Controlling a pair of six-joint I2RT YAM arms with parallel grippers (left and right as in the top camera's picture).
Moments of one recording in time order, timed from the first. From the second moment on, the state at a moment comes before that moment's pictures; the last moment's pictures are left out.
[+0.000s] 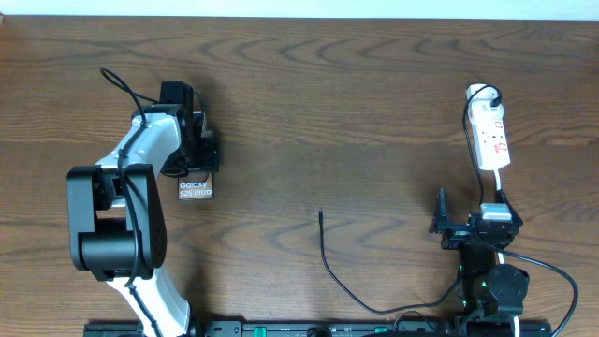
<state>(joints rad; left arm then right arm) 0.02 1.95 1.23 -0.77 0.00 -0.01 -0.03 0.01 0.01 -0.07 0.02 -0.07</state>
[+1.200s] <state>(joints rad) 0.02 1.95 1.25 -0.78 0.00 -0.01 -0.03 0.01 0.01 -0.07 0.02 -0.07</state>
